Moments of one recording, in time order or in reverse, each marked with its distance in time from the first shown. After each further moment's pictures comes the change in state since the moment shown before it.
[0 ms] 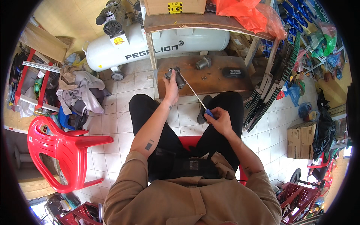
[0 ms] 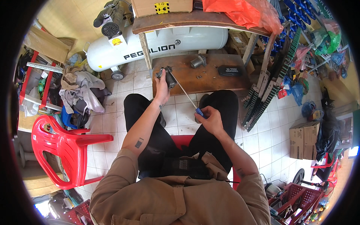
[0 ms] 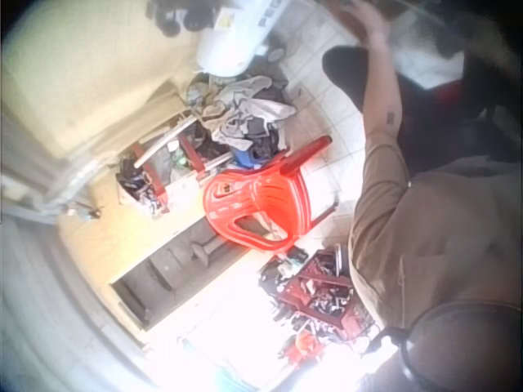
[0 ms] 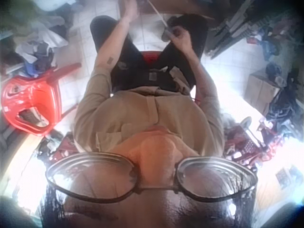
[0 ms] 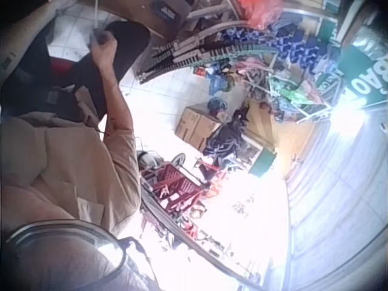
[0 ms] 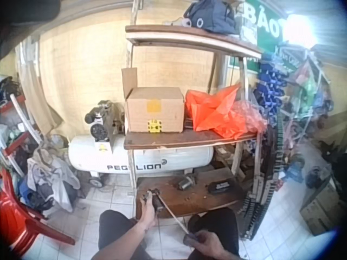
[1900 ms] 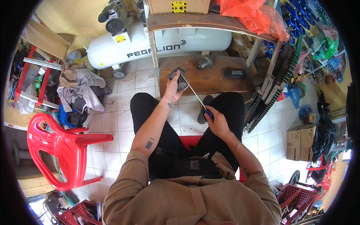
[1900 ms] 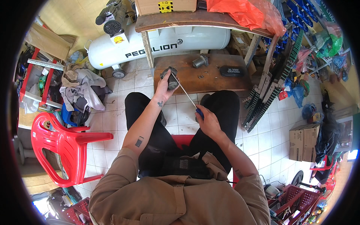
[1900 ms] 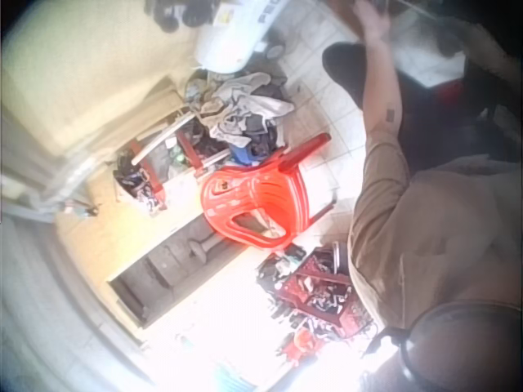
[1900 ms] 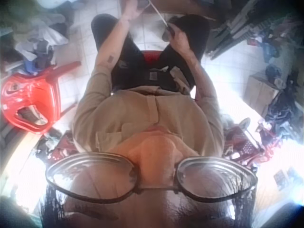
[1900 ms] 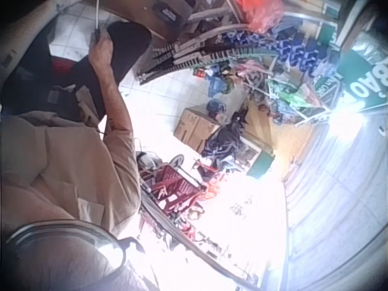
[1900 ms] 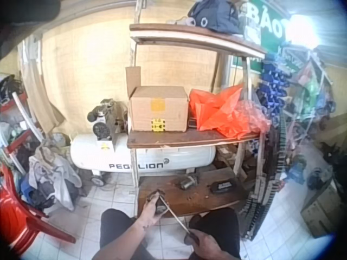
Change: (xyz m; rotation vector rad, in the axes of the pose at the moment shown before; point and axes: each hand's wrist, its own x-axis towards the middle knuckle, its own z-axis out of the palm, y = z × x) left_hand 0.010 0.004 -0.011 -0.242 -0.079 -0.374; right_hand -0.001 -0.008 0.013 -0.412 0.063 -0.285
